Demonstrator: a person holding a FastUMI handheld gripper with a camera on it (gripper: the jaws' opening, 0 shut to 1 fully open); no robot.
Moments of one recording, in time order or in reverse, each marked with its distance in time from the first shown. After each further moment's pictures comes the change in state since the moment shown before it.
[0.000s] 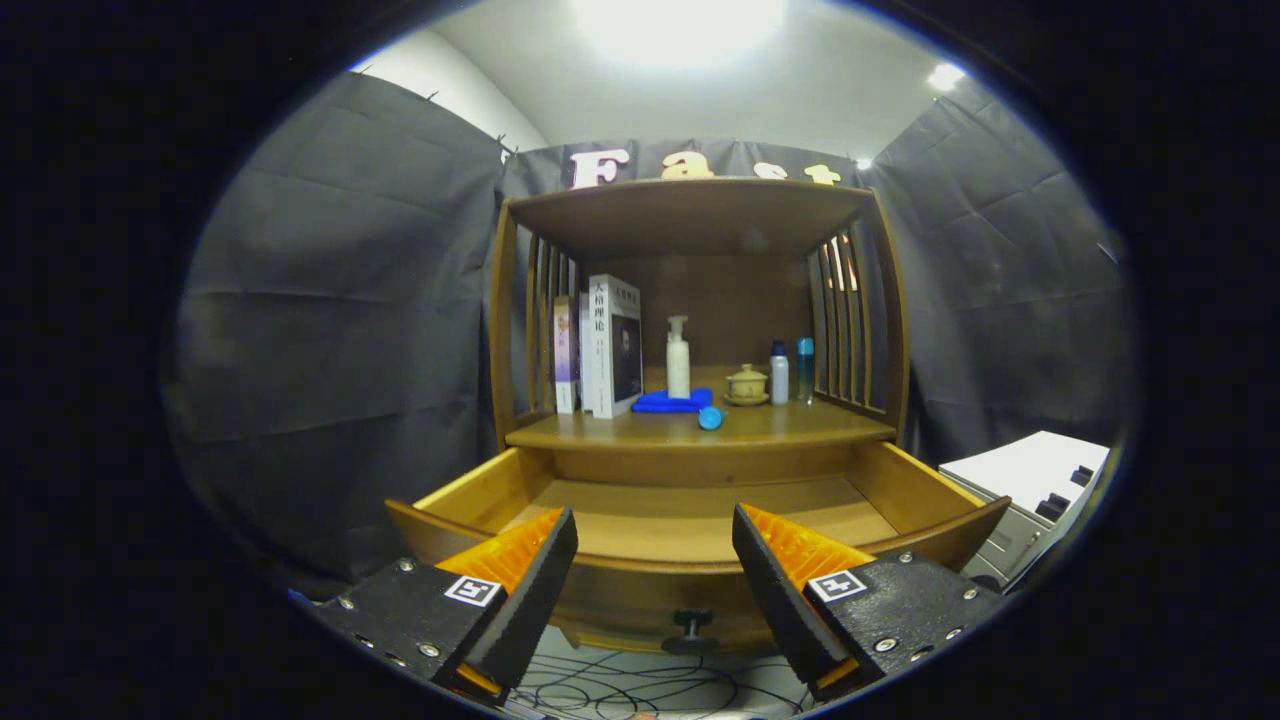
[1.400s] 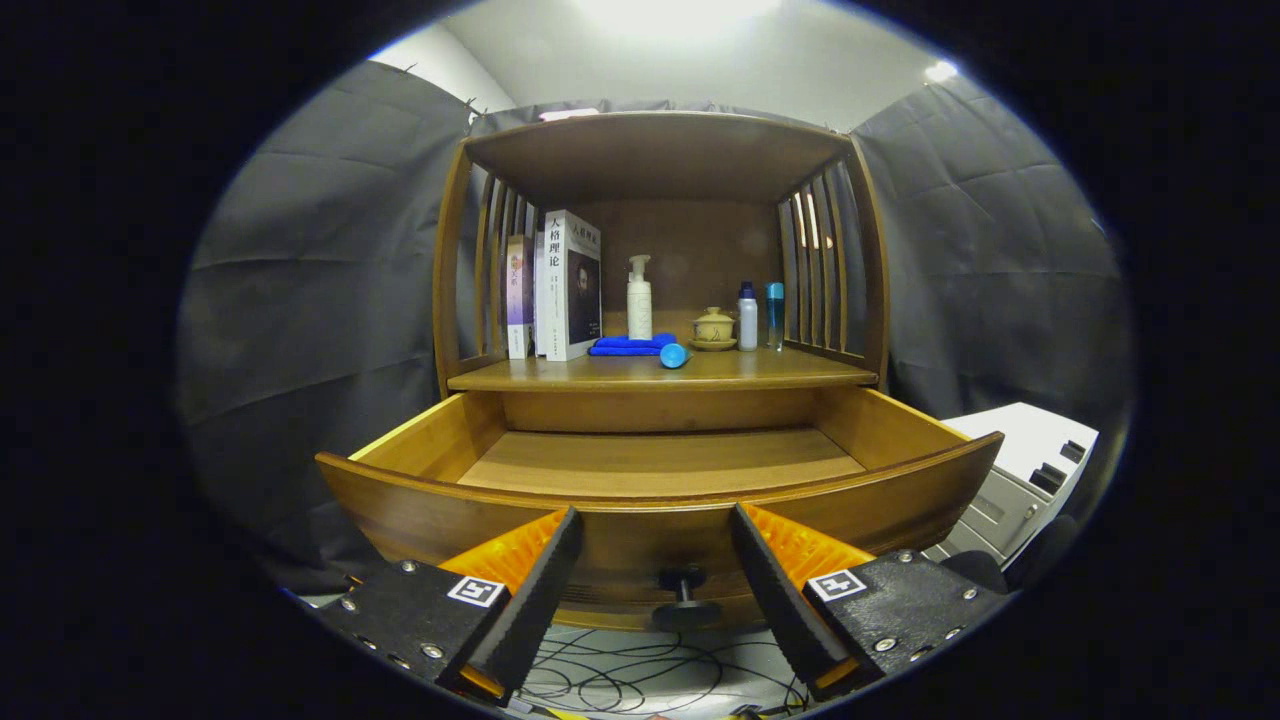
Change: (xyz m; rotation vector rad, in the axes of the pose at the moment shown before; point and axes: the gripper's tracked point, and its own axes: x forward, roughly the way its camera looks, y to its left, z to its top) arm 0.037 -0.022 -0.045 0.018 0.102 -0.073
